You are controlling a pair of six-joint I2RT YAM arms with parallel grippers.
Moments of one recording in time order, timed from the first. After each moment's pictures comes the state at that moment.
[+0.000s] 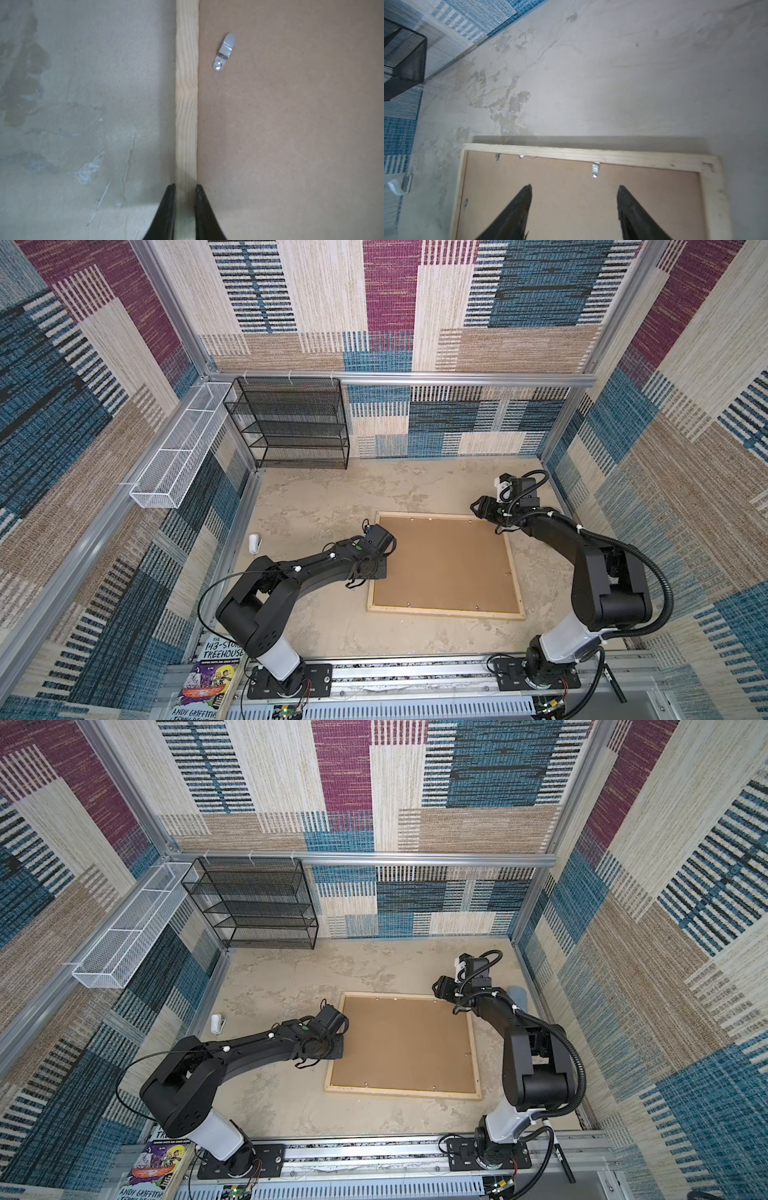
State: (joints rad) left arm -0.69 1.65 0.93 -0.49 -0.16 -0.59; right arm 0.05 1.64 1.01 -0.17 -0.39 0.38
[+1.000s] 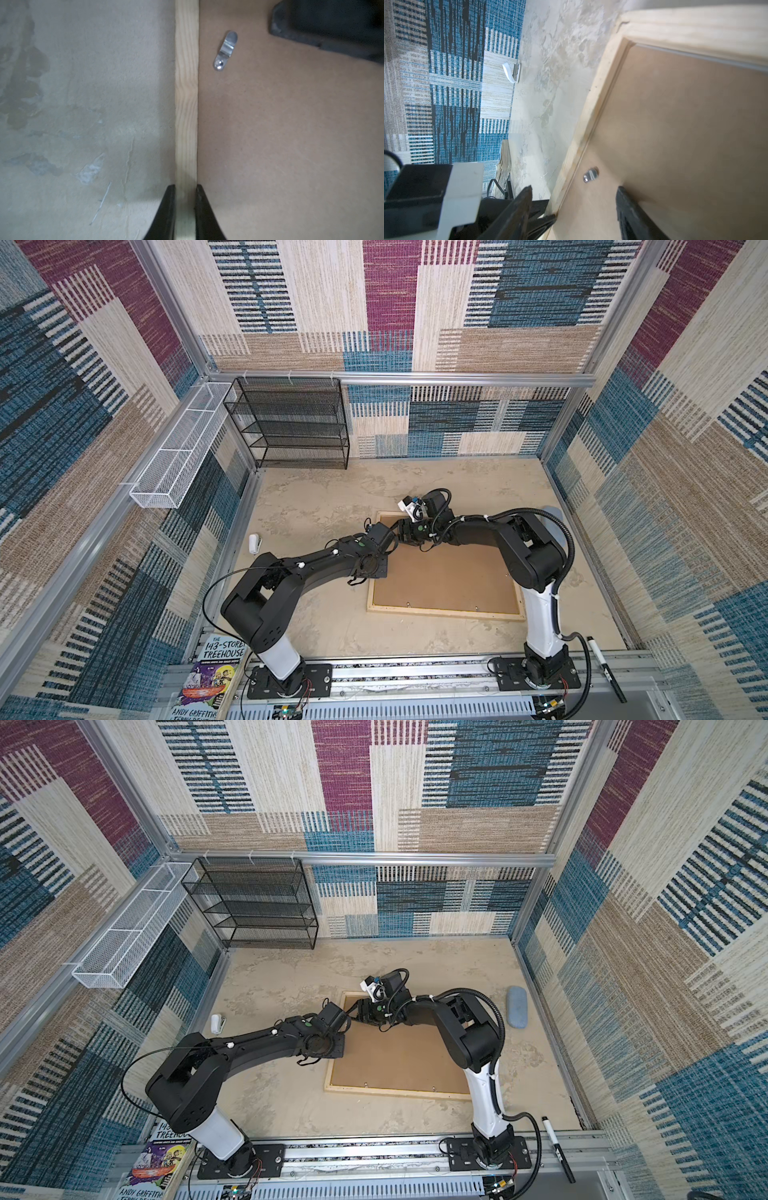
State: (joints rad) left arm -0.69 1.68 0.96 -0.52 -0.17 -0.59; right arm 0.54 2.11 1.24 0.15 -0.79 0.63
